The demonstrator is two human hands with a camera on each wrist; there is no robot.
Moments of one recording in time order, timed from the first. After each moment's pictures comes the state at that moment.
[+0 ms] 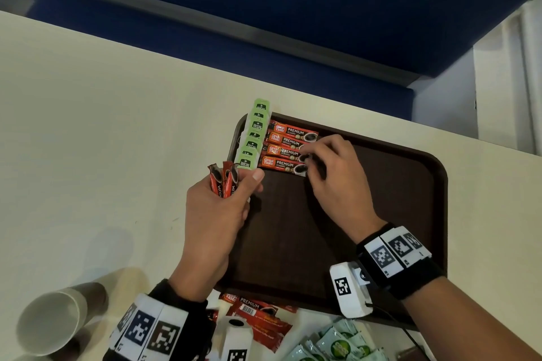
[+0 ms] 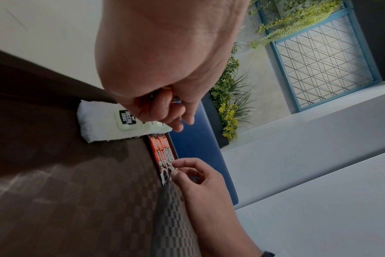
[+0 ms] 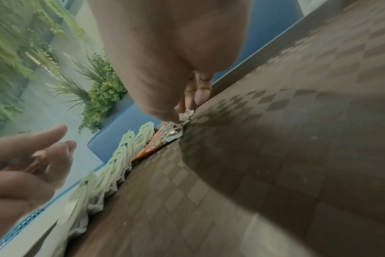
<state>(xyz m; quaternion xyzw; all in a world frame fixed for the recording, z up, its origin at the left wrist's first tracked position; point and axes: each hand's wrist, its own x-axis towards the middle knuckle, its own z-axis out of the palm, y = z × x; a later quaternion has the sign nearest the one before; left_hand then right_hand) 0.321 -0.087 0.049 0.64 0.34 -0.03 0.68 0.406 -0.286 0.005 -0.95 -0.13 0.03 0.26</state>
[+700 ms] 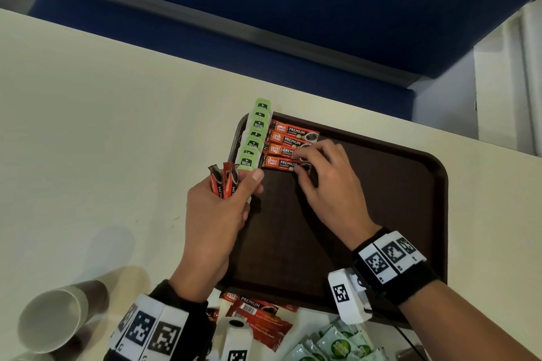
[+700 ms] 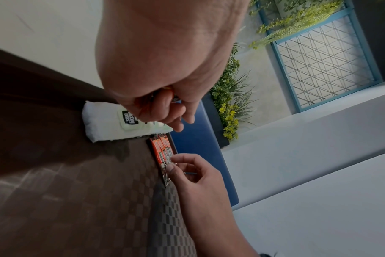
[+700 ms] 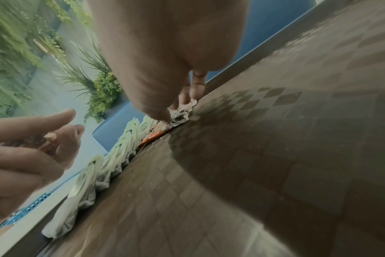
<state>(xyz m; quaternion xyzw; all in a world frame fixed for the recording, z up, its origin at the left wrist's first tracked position) 0.320 -0.088 0.050 0.64 0.34 -0.03 0.69 0.395 -0.277 0.004 -0.96 -0.17 0.02 0.24</state>
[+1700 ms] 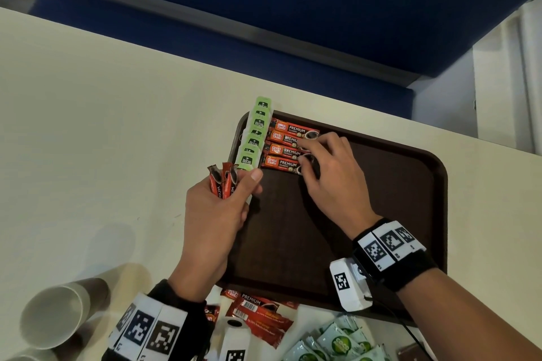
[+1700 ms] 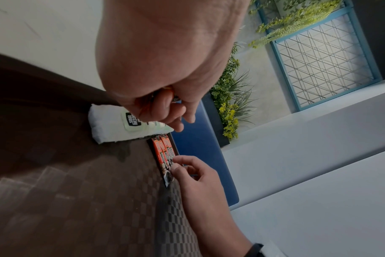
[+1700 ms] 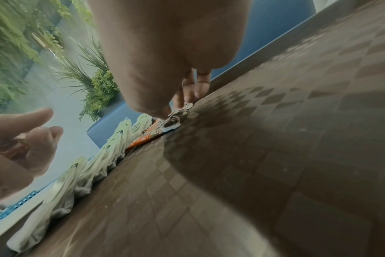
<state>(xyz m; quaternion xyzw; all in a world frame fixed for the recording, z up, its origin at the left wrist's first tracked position) 0.314 -0.084 0.047 0.65 0.34 -0.03 0.68 0.404 -0.278 0.006 -0.97 -0.15 0.03 0.20</state>
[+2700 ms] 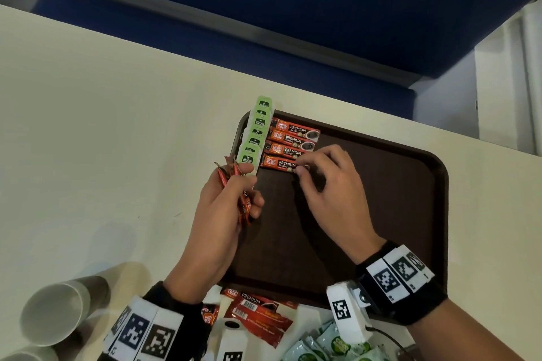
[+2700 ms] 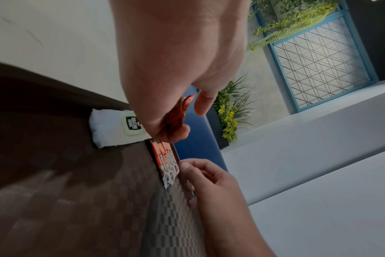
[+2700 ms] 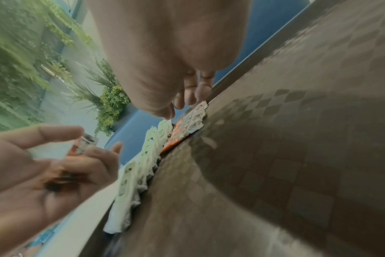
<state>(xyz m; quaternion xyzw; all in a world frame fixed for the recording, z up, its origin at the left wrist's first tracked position) 0.317 -0.087 0.051 0.49 0.34 -0.08 0.80 0.377 -0.272 0.024 -0.94 -0.11 0.03 0.31</state>
